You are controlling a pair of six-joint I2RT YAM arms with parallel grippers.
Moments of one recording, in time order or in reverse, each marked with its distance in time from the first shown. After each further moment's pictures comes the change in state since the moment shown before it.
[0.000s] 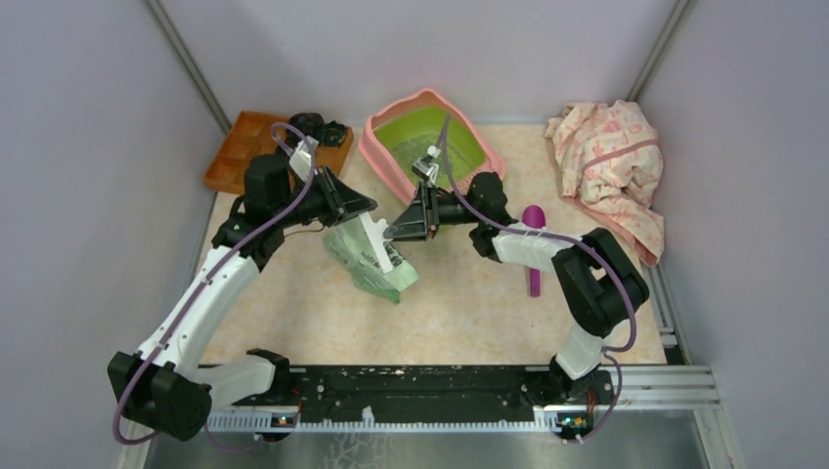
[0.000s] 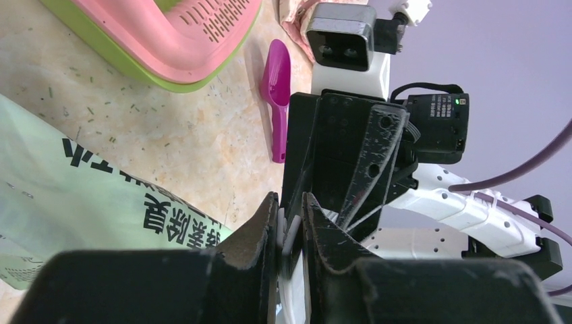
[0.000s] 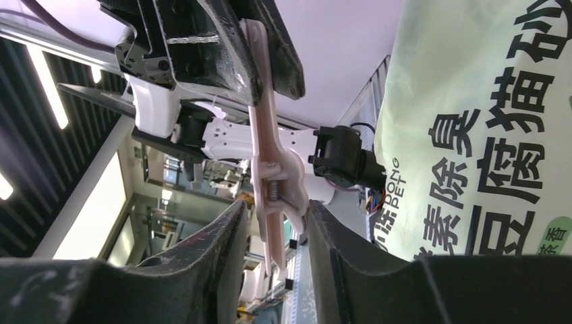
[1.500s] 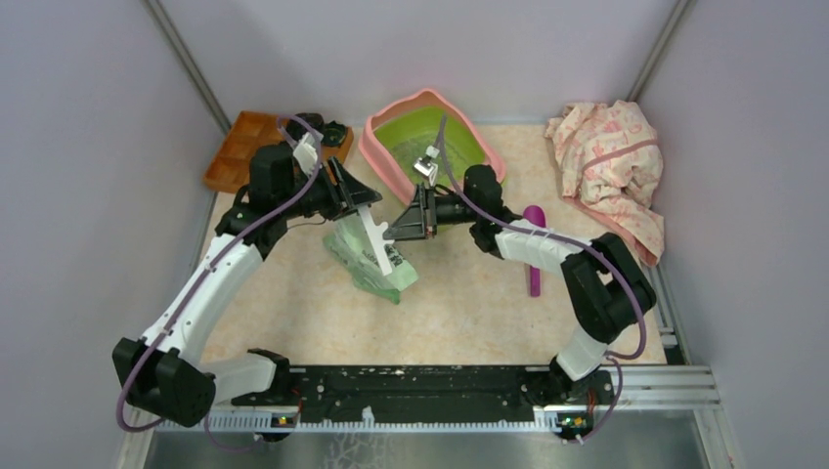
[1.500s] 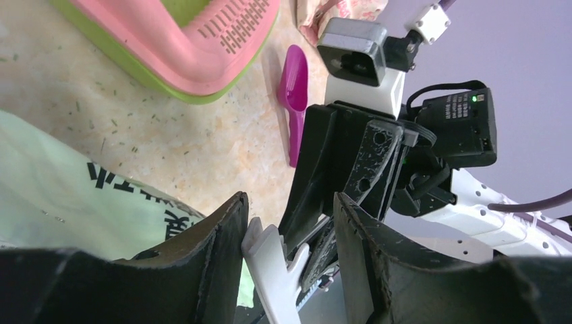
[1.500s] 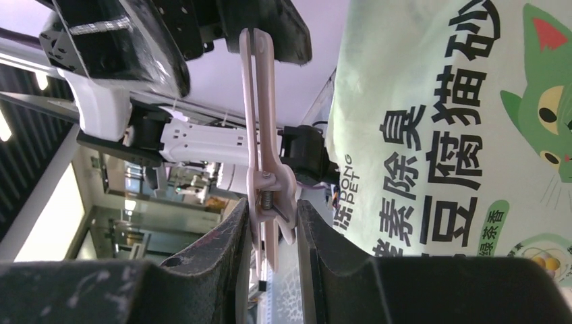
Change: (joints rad) left arm 0.000 0.069 0.060 -0.056 -0.024 0.072; right arm 0.000 -0.031 0.036 -0.279 0.036 -0.218
